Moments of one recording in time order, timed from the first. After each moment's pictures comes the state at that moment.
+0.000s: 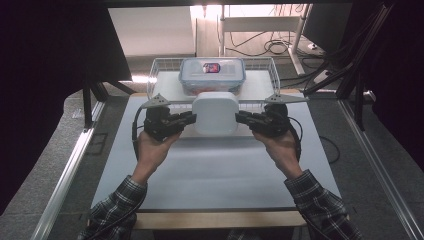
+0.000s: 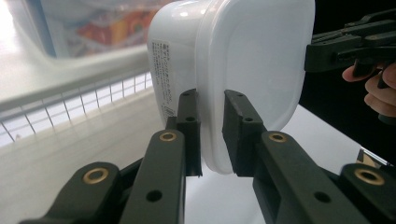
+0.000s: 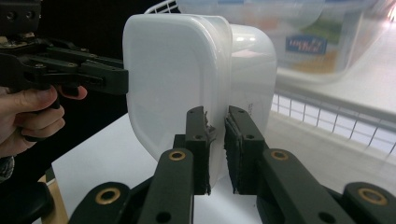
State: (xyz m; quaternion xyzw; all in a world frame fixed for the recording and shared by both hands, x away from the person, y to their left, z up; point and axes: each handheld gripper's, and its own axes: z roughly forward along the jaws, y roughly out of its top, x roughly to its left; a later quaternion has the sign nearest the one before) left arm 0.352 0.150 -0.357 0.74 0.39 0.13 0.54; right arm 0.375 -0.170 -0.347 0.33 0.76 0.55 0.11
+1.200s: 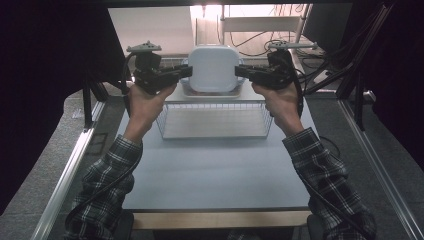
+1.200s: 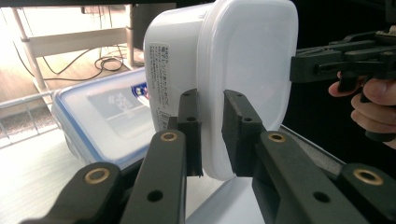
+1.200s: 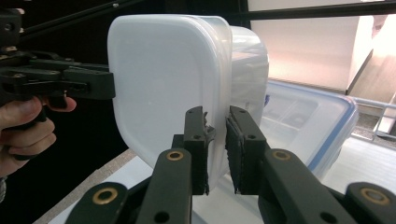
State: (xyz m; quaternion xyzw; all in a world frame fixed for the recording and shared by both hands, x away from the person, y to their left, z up) left arm 0.398 0.161 -0.254 0.72 0.38 0.16 0.56; right arm 0.430 -0.156 -0.251 0.34 0.74 0.57 0.12
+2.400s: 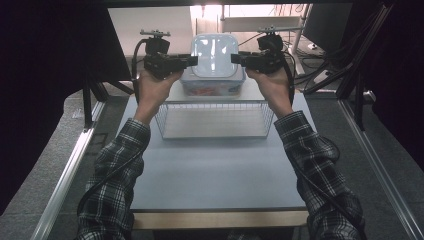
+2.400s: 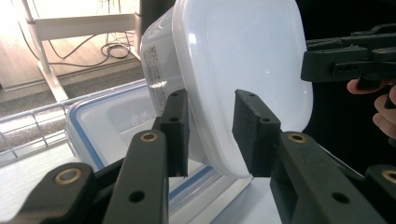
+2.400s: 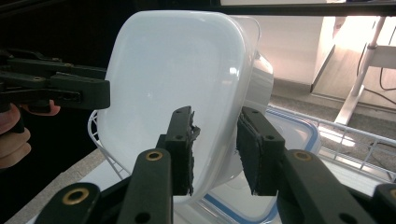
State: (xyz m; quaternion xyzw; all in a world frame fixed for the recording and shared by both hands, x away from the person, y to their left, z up) left arm 0.451 0.154 -0.256 0.72 0.41 0.15 0.54; right arm 0.471 -0.138 -0.240 0.37 0.74 0.54 0.16
